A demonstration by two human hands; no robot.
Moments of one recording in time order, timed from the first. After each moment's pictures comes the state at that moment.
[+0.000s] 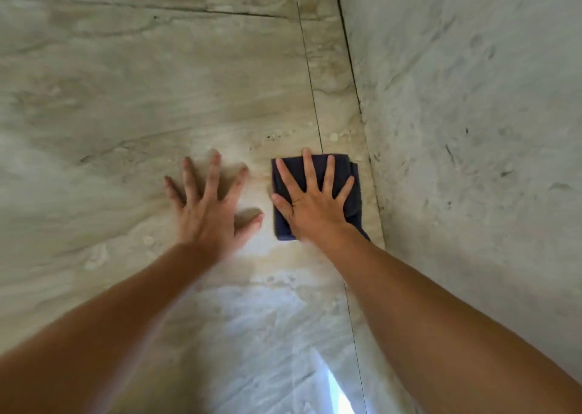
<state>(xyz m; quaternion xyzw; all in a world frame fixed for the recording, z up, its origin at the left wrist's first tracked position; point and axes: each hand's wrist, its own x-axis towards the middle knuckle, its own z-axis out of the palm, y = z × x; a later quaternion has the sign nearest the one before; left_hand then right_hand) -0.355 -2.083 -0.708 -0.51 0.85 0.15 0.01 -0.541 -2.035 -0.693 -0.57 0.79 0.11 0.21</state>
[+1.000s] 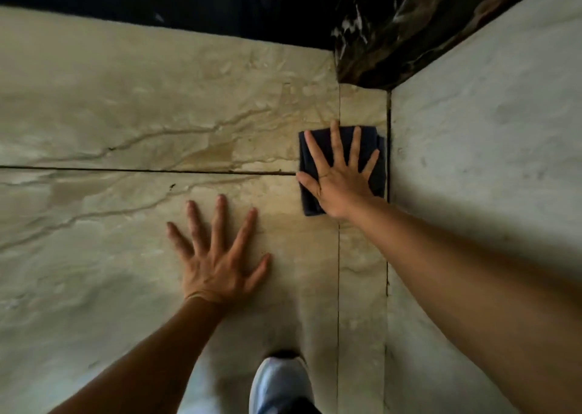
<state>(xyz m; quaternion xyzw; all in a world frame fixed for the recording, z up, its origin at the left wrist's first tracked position) -0.426 -2.329 -0.698 -0.56 0.79 0.22 0.10 -0.677 -2.405 -0.678 -0.59 0.74 0.19 0.25</state>
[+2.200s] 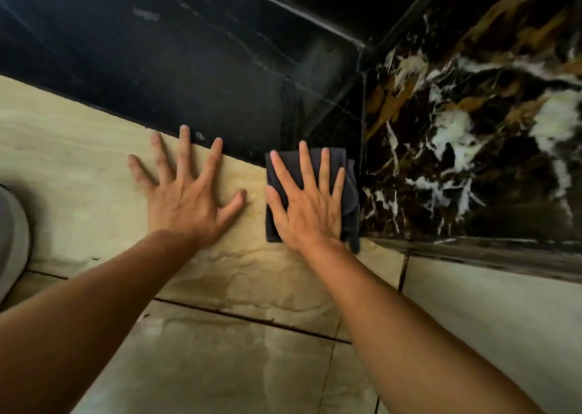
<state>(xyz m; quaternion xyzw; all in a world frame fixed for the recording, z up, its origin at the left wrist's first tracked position) -0.448 -2.611 -0.702 -0.70 0.70 0.16 0.05 -0.643 -2.607 -0.697 -0.72 0.68 0.07 0.12</state>
